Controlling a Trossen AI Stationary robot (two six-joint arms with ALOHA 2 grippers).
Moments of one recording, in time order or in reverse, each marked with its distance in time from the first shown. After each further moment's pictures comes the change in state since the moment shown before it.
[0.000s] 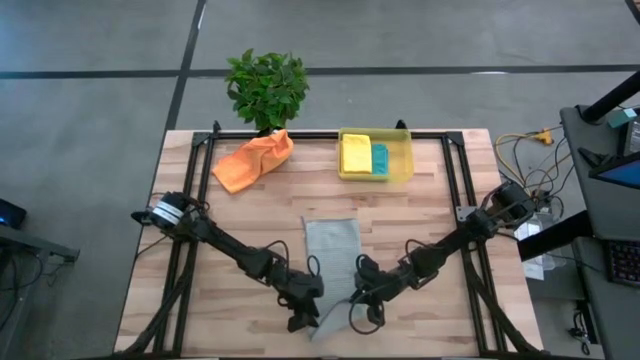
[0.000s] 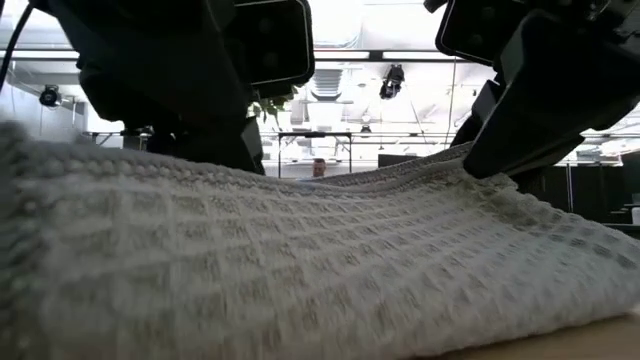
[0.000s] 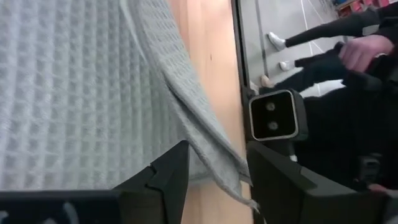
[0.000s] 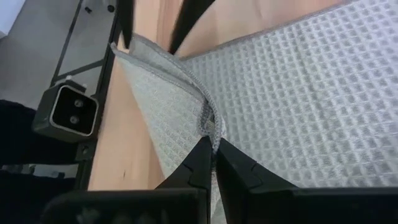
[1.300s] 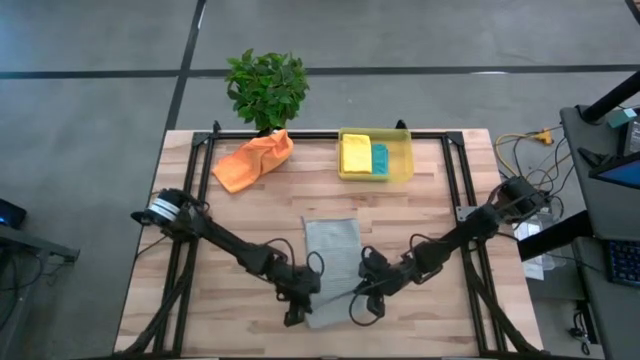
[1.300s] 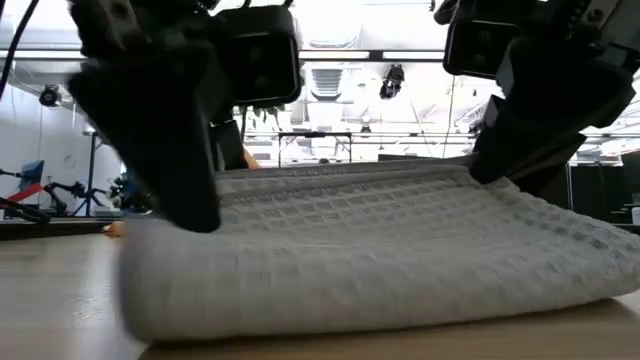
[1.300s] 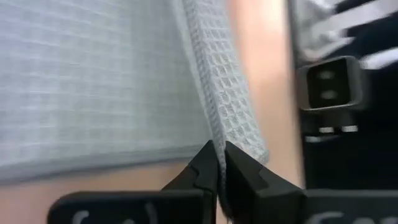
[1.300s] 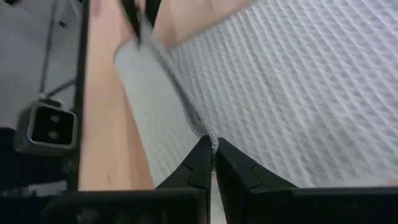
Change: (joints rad) left arm 0.021 -0.040 0.025 -0.260 -0.033 0.139; right arm -0.018 -0.077 -0.030 -0.124 0.032 0.145
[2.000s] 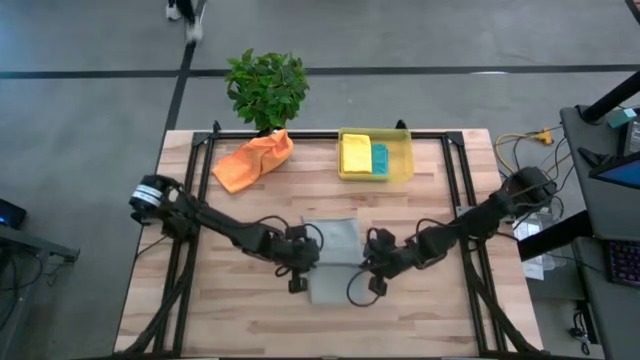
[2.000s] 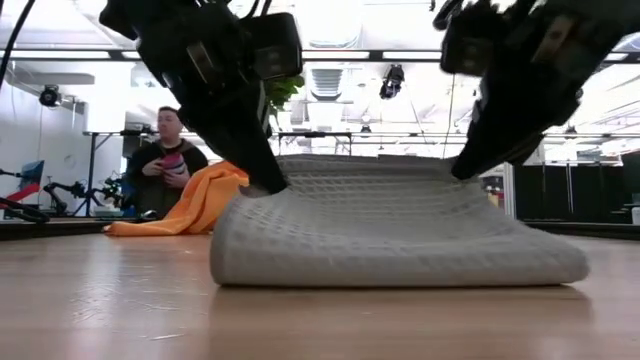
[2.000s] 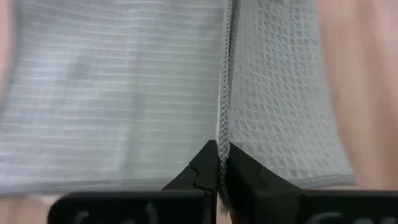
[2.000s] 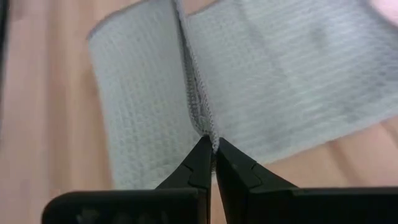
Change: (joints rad) left arm 0.121 -0.165 -0.001 -0.285 -0.385 0.285; right arm -0.089 -0.138 -0.018 -0.250 0.101 -0.114
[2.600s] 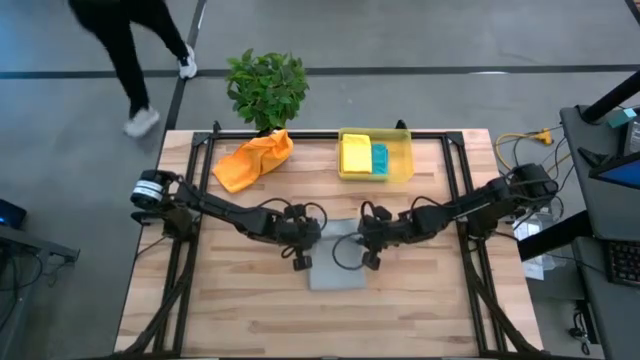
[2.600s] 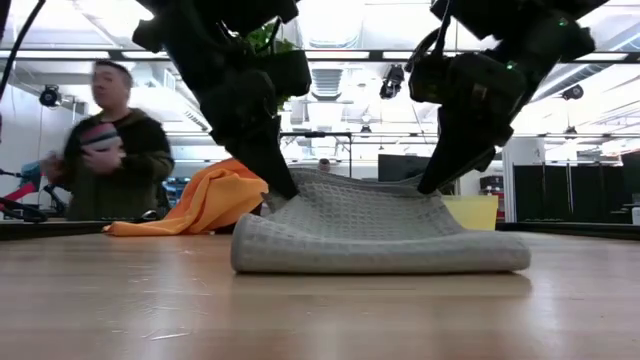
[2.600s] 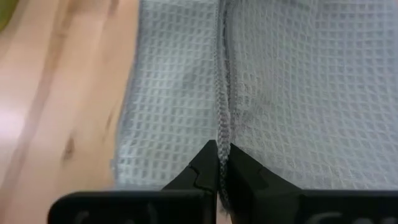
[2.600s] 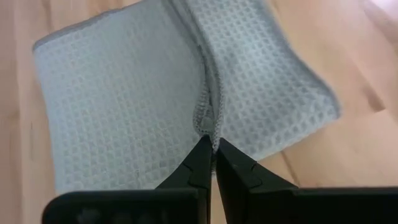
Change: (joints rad) left arm 0.129 -0.015 -0.002 -0.054 -0.103 0.120; right arm -0.229 -0.025 -0.011 -0.045 -0.084 -0.176
